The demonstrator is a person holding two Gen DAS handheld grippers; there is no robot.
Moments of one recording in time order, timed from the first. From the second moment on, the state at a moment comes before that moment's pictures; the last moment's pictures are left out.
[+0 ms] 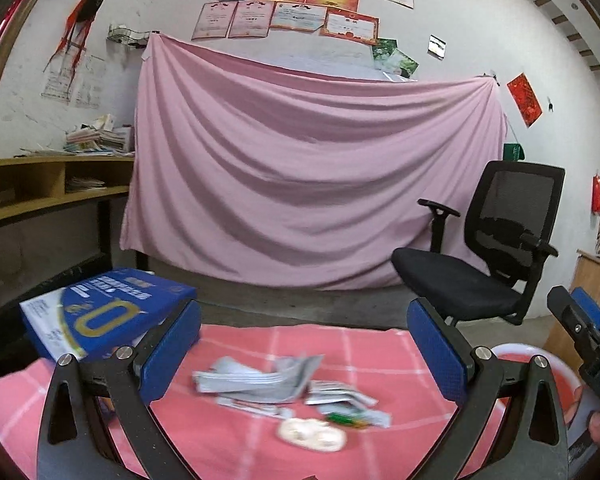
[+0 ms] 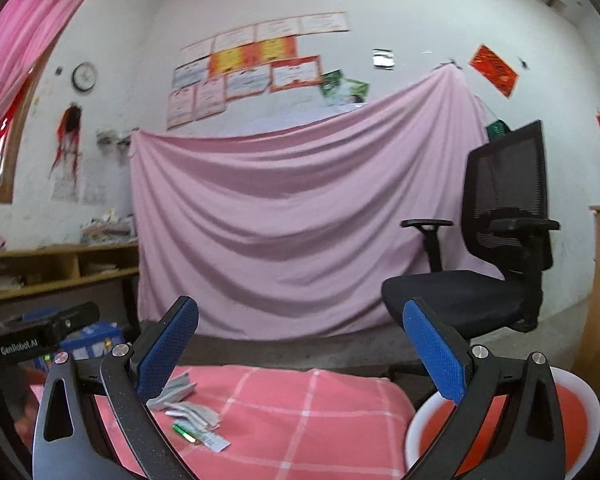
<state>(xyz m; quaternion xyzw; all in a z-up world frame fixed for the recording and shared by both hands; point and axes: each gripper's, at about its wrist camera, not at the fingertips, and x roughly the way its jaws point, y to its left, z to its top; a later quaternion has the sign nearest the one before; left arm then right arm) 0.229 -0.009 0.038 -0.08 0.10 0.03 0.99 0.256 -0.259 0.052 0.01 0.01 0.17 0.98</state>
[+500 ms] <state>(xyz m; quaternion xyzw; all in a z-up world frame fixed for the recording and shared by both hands) 0.238 0.022 -0.007 -0.07 0.20 0.03 0.98 0.286 -0.206 0.014 -0.09 0.12 0.20 0.97</state>
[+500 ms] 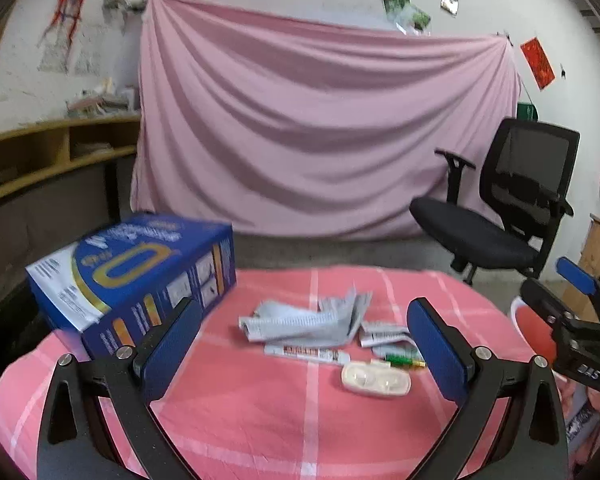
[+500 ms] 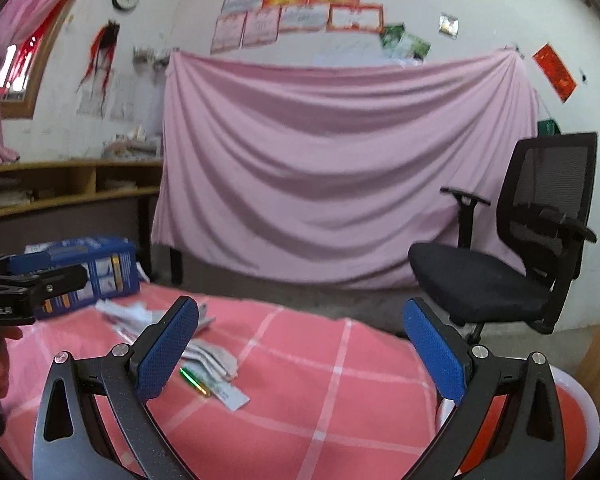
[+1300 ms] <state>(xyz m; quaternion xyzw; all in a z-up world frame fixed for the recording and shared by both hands) 0.312 -0.016 -0.047 -0.03 0.42 -0.13 0.90 0.348 -0.194 -0.029 -0.08 0.34 0.26 0.90</state>
